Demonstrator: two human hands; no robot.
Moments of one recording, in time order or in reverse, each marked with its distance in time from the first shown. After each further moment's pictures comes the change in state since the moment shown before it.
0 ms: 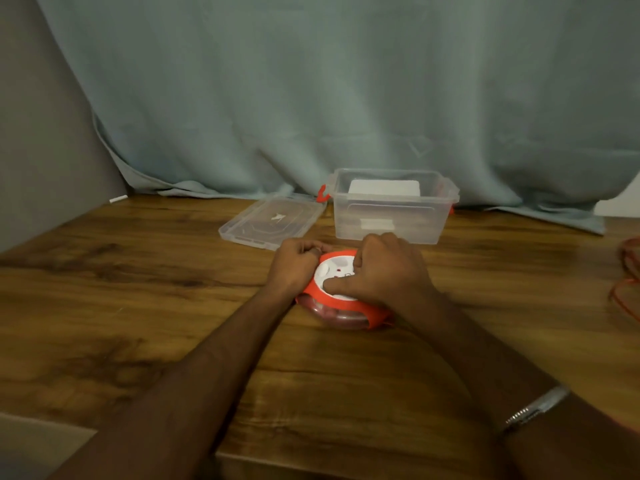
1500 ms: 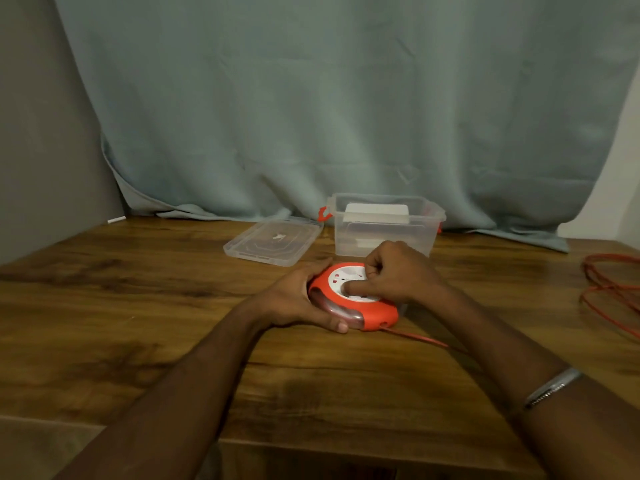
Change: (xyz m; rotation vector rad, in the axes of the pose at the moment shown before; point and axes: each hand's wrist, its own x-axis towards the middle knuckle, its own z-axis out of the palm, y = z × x) left_hand -0.019 -0.017 -0.049 0.359 -0.598 0.256; right_hand -0.003 0.019 -0.008 0.161 -0.021 -0.036
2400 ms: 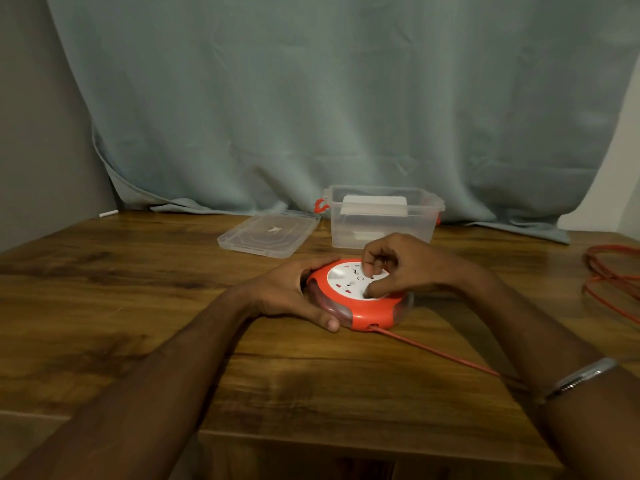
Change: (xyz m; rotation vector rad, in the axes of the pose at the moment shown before) left_hand 0.003 -0.005 -0.002 -0.004 -0.078 0.115; right_hand -0.004 0.025 -0.023 0.184 -0.287 -0.254
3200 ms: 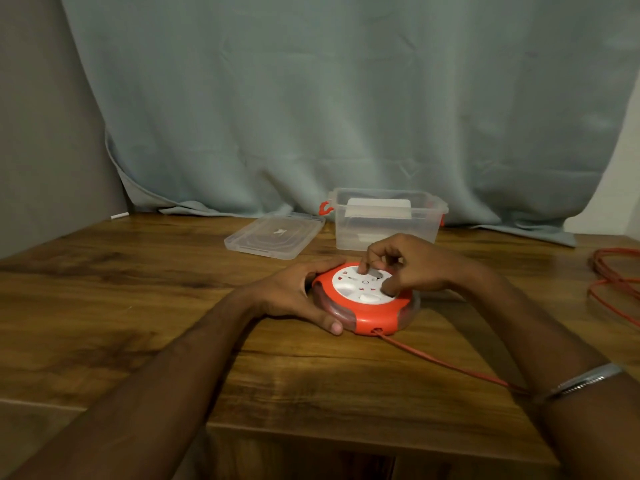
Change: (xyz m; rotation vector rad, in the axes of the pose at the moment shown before) left_hand -0.005 0.009 0.001 0.025 -0.027 -0.022; right_hand -0.007 -0.012 -0.005 0.048 -0.032 0.028
